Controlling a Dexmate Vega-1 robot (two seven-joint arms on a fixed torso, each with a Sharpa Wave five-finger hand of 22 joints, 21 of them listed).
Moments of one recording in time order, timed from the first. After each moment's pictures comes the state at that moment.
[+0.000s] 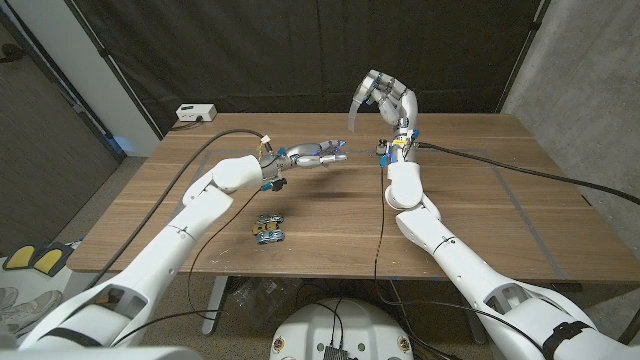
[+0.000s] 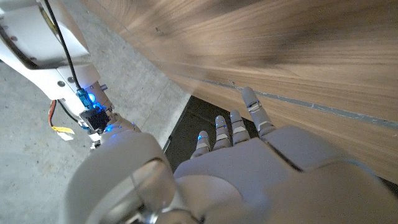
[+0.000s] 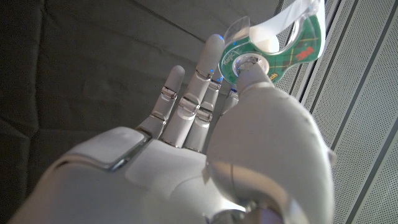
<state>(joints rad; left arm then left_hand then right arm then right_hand) 0.86 0.44 0.28 -1.54 0.15 -0.29 -0.49 0.51 0.08 -0.29 0.09 0.40 -0.09 -0.09 0.21 0.22 -0.05 0.07 0.31 0.47 -0.03 0.08 0.21 0.54 -0.18 0.20 1.15 0.19 -0.76 -0.19 -0.47 -1.31 0.05 0.70 -0.53 1.23 0.09 0.25 -0.15 0.19 1.00 -0.12 0.27 0.21 1.02 -0.05 0.38 0.30 1.10 -0.20 0.60 0.78 0.25 -0.04 1.32 0.18</state>
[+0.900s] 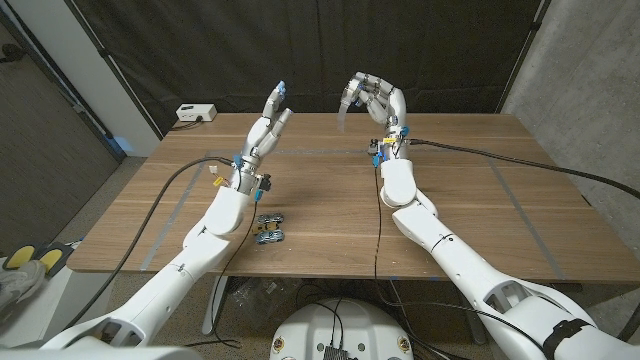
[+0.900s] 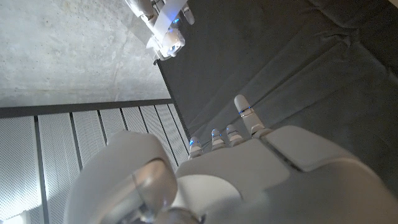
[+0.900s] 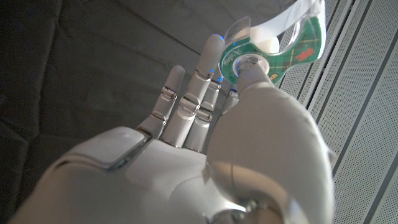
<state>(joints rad) 0.91 0.49 0.37 -1.38 -0.09 -0.88 0.21 0.51 0.12 -0.30 0.12 0.35 -0.11 -0.22 0.20 0.18 -0.12 -0.05 0.20 0.28 -0.16 -0.04 0.18 0.30 -0.17 0.00 1.01 0.17 -0.75 -0.20 -0.51 -1.35 0.00 0.59 -0.55 1.23 0.09 0.25 -0.14 0.20 1.00 -0.12 0.26 0.21 1.02 -0.05 0.37 0.30 1.11 -0.20 0.60 0.79 0.25 -0.04 1.32 0.18</state>
